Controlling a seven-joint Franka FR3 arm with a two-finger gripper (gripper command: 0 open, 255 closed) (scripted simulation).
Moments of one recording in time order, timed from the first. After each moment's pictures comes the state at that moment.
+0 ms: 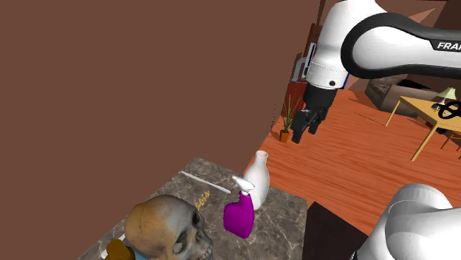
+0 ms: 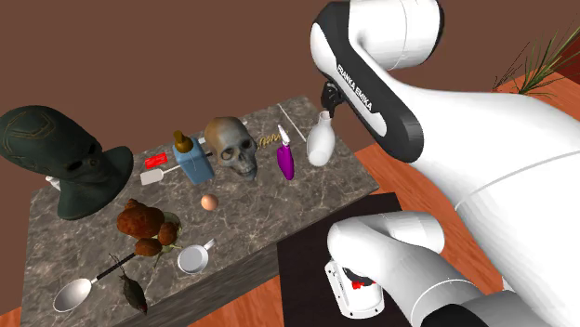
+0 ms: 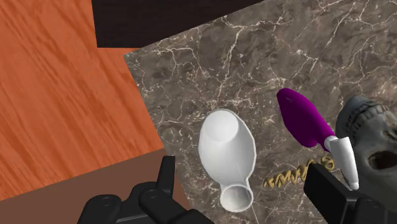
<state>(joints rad) 0.00 -0.83 0.07 -2.42 0.00 1.63 0.11</state>
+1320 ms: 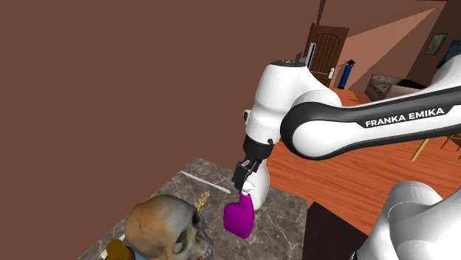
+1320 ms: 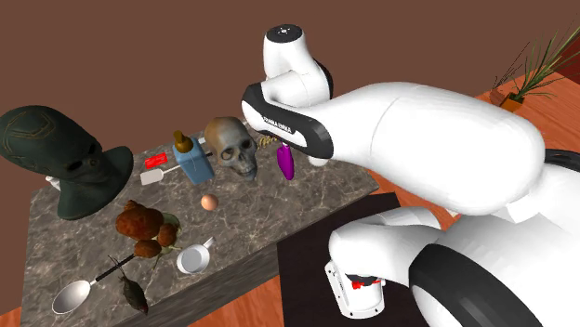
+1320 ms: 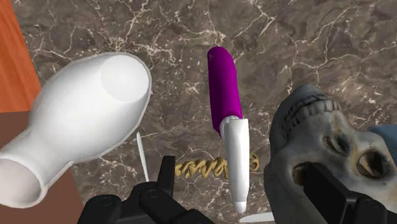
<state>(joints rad) 0.16 -0.55 0.31 -2.55 0.12 2.15 0.16</state>
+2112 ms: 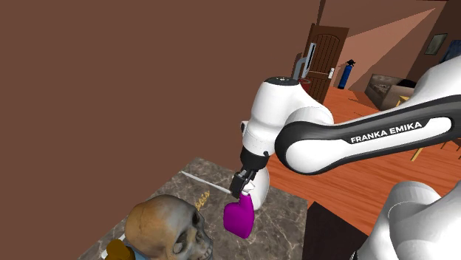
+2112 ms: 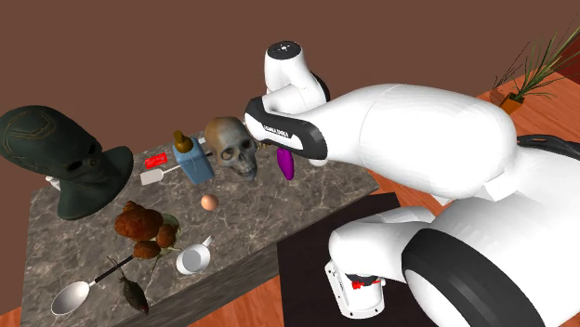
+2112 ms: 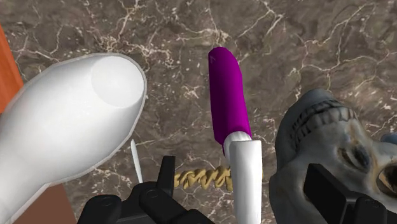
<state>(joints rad) 0.15 -0.50 0.33 -2.61 0.12 2.26 0.17</state>
